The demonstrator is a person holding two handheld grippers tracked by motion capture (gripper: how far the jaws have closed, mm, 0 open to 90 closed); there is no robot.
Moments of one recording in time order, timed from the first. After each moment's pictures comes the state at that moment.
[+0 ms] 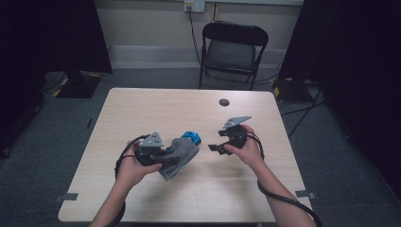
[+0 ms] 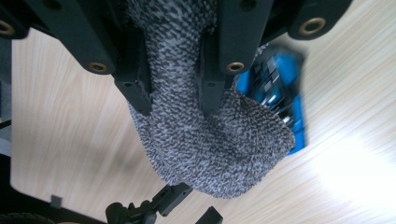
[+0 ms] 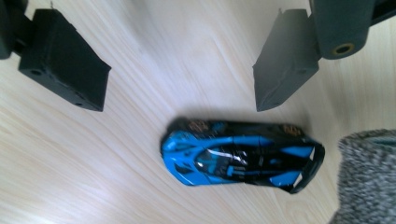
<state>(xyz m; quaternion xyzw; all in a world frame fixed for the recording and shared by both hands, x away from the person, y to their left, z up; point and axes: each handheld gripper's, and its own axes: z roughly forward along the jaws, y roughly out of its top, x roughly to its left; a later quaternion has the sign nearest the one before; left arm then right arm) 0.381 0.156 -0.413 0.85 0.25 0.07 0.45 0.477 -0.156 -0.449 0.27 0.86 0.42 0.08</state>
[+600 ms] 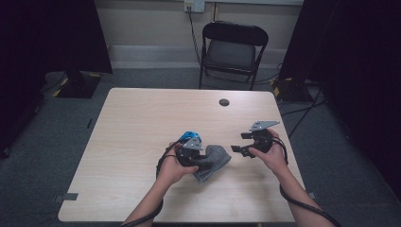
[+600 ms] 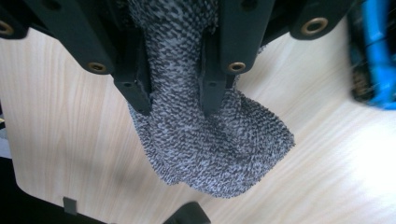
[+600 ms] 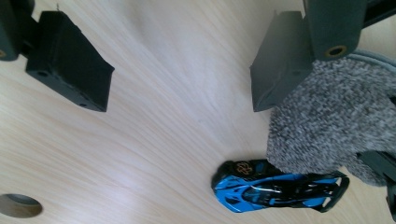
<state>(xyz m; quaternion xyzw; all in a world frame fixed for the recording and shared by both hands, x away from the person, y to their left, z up) 0.407 0.053 -0.456 0.87 0.22 0.02 0.45 0.464 -0.235 -0.451 0.31 0.84 0.43 0.10</state>
